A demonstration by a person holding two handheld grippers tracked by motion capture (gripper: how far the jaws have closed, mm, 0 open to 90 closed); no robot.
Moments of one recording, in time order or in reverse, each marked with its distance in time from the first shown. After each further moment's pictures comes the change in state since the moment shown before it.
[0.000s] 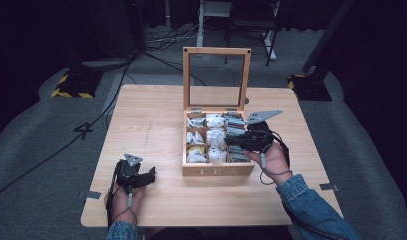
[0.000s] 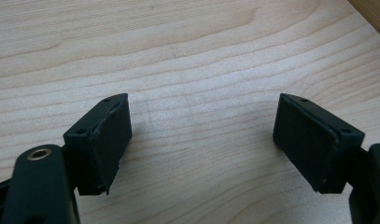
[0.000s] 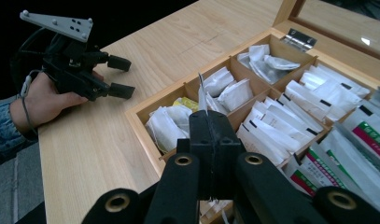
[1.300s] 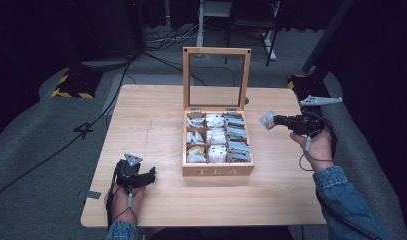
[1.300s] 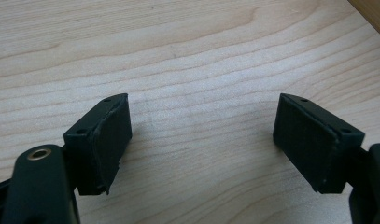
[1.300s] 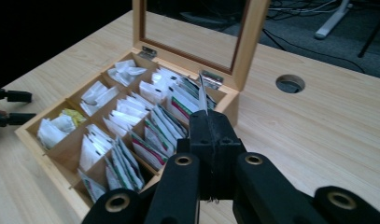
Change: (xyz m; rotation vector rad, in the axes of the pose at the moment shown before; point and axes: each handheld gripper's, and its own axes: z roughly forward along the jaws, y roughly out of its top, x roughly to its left) left arm 0.000 0.000 0.000 0.000 0.000 0.000; right arm -0.080 -0.024 -0.105 -0.085 -0.288 0.155
